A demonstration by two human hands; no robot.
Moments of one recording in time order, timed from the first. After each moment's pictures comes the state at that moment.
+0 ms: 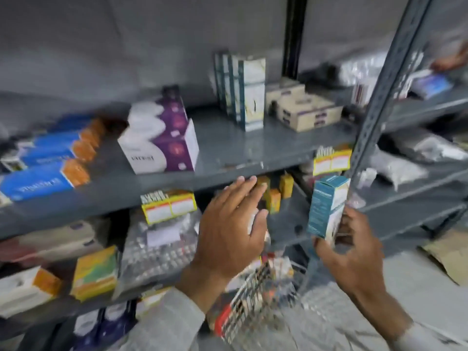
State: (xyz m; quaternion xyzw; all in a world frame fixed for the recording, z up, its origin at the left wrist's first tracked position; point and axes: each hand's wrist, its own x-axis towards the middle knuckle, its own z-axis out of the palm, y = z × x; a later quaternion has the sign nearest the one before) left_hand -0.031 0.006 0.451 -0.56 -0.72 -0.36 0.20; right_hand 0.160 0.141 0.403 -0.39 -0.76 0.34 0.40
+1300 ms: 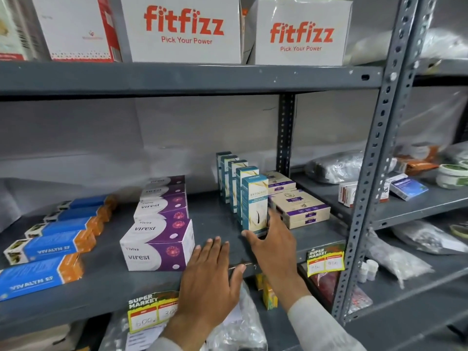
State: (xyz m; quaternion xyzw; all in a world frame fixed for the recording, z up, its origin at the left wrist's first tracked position) left_hand -0.100 0.057 0.485 -0.46 -0.86 -0.13 0.17; right_hand -0.030 0.206 0.513 -0.34 -0.80 0.27 0.41
